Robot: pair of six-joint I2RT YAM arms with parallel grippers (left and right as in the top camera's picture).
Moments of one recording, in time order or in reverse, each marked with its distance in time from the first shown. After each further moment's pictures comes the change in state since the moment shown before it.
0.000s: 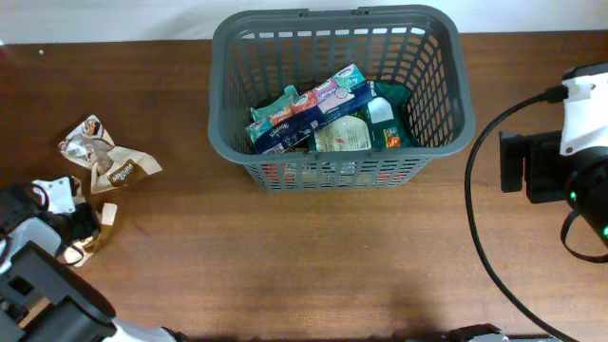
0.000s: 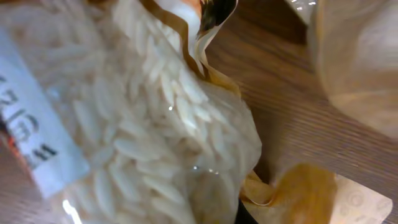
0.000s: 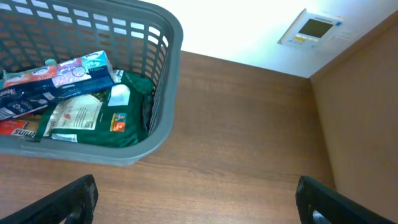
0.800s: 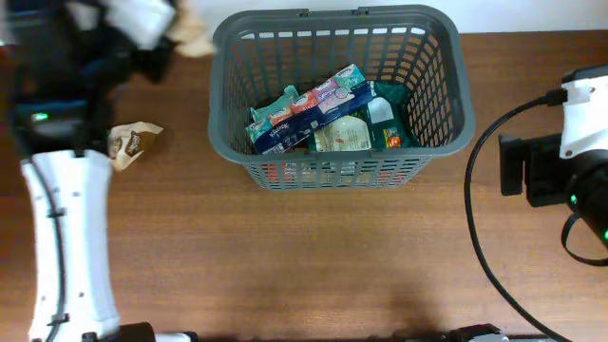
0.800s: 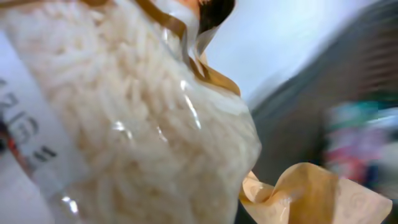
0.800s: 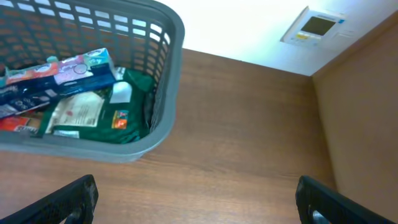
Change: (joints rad) left arm -0.725 -0.209 0.858 -0.224 0.398 0.236; right arm 0.000 -0.004 0.000 -0.013 -0.011 0.000
